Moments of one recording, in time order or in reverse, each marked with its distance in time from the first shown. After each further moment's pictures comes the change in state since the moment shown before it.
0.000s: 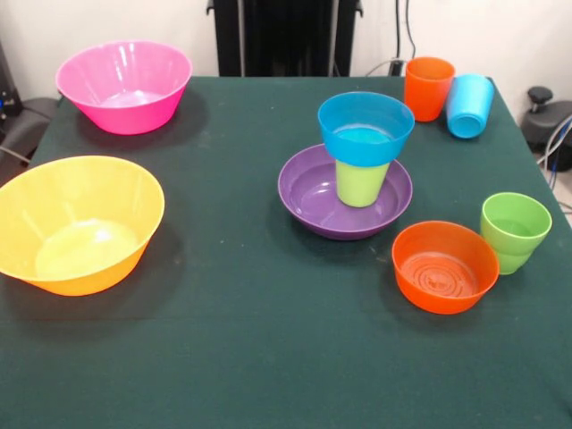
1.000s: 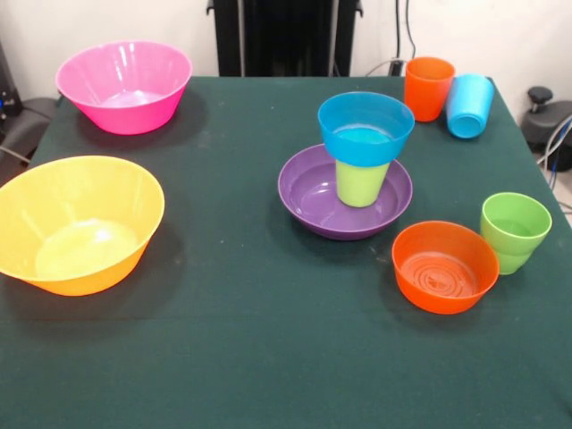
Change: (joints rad) arm 0.031 0.040 0.024 0.010 -0.057 0.000 0.000
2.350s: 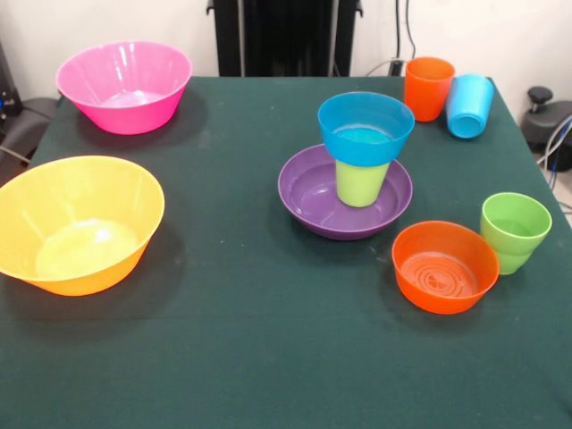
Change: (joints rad) arm 0.003 0.130 0.014 0.042 -0.061 0.065 0.000
